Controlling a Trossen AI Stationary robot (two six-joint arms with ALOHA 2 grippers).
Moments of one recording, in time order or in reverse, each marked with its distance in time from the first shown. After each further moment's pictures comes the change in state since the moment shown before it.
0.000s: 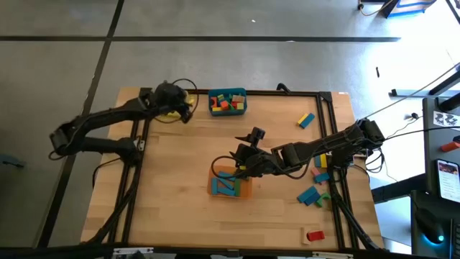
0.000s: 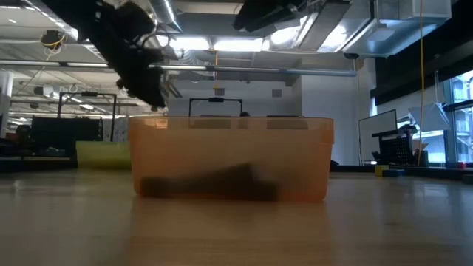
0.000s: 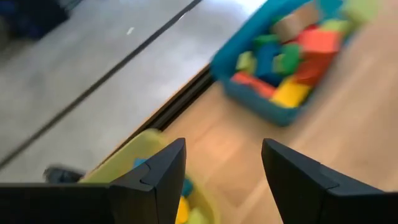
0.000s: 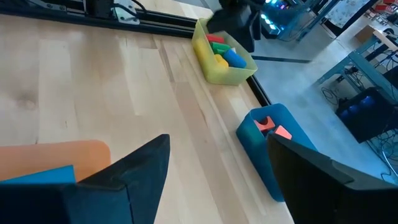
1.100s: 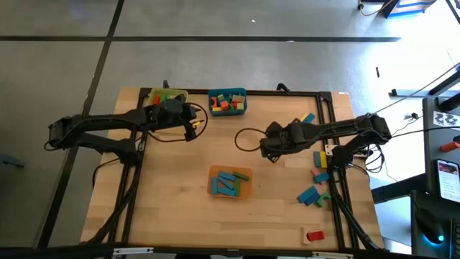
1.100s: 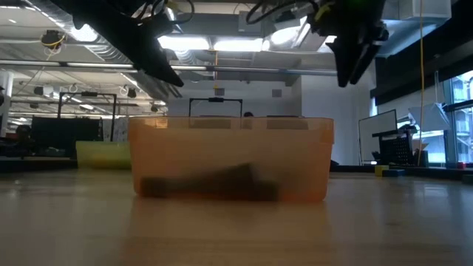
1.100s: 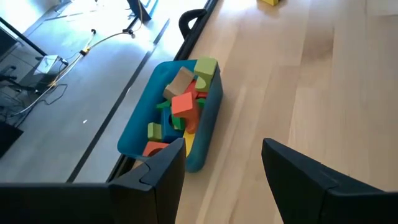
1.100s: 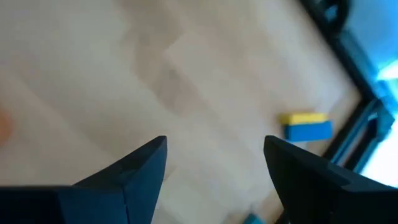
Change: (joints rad) left arm -0.340 -0.040 0.000 0.102 0.000 0.191; right arm -0.176 -0.100 0.000 -0.954 -0.308 0.742
